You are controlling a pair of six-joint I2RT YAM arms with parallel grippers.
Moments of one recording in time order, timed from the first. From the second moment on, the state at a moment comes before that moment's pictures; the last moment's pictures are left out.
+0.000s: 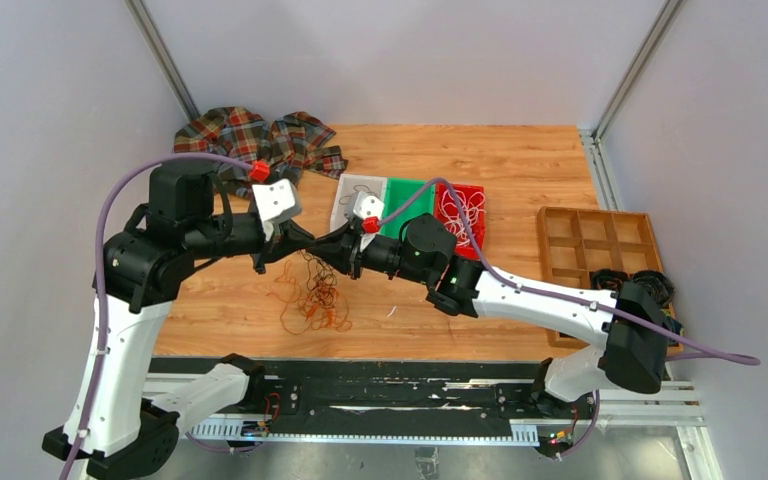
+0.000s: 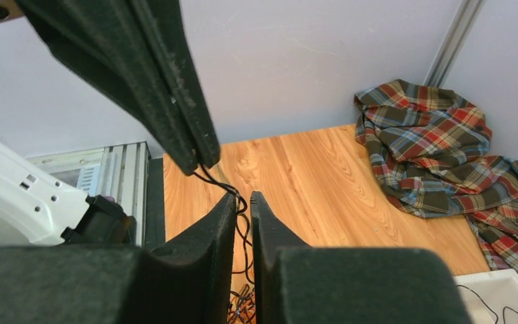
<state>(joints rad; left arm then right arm) -0.36 0.99 1.61 -1.16 0.71 0.52 1.12 1.43 1.08 0.49 -0.23 -0.01</state>
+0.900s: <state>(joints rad) -0.36 0.90 1.60 -1.15 0.61 0.54 1.03 1.30 1.02 0.48 -0.18 0.06</state>
